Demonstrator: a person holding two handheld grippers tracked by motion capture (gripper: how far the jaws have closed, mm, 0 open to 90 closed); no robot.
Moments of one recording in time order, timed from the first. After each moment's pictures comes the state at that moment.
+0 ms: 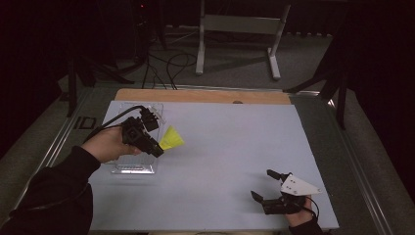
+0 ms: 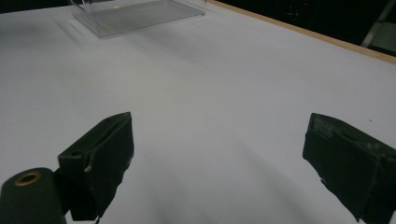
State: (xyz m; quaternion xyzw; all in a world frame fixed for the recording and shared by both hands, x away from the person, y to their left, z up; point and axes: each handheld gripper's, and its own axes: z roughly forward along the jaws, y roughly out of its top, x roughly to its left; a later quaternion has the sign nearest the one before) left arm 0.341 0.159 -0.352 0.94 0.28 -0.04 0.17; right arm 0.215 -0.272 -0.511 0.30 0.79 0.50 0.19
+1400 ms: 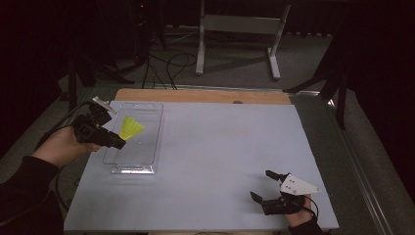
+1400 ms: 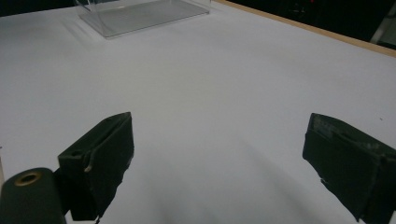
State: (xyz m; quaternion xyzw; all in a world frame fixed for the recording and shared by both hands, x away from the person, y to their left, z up) left arm 0.336 0.265 -0.346 0.90 0.39 0.00 0.20; right arm 0.216 -0.271 -0.512 0.30 0.79 0.50 0.18
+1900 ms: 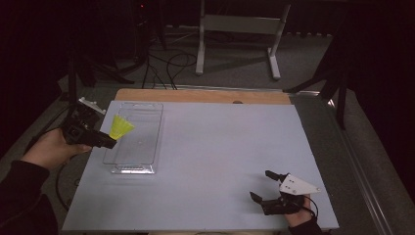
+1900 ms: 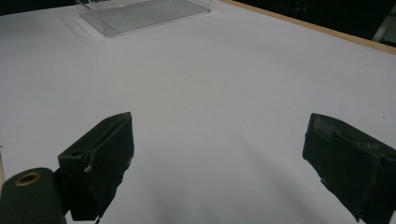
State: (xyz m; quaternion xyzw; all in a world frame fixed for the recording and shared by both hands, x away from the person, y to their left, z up) left arm 0.333 0.289 -0.352 0.88 0.42 0.01 0.21; right arm 0.216 -0.270 -0.512 0.30 0.79 0.50 0.18
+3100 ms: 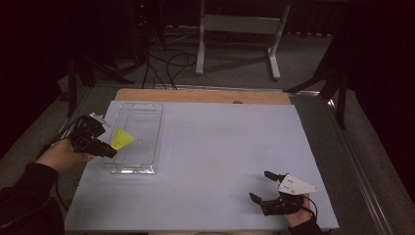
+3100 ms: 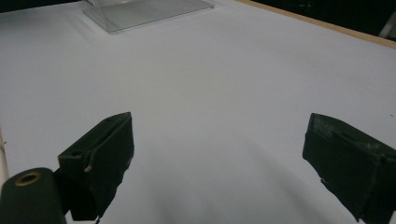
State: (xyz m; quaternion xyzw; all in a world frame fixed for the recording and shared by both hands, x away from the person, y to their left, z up) left arm 0.344 0.298 -0.412 0.90 0.41 0.01 0.16; right arm 0.216 -0.268 -0.514 0.30 0.80 0.50 0.17
